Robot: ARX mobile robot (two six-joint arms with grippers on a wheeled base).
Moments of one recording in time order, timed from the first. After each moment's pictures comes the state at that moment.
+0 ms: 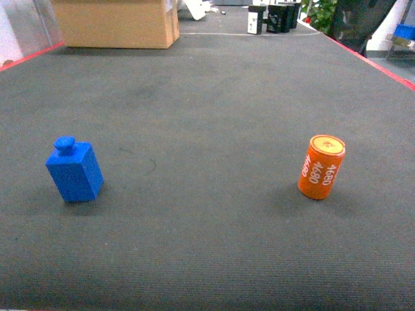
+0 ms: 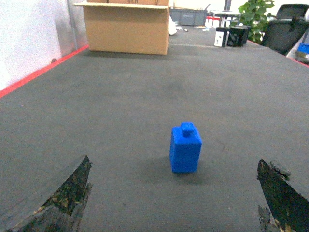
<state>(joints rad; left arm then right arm) 0.00 0.01 0.01 0.00 0.00 0.00 0.00 0.01 0.01 -0.01 0.00 0.00</state>
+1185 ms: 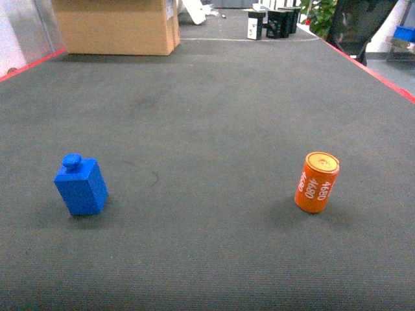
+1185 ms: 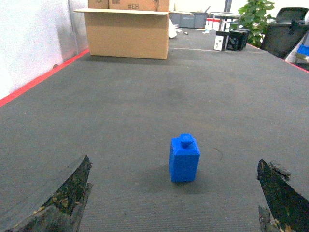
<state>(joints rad) 0.00 0.01 0.01 0.00 0.00 0.00 0.00 0.01 0.01 -0.01 0.00 0.00</state>
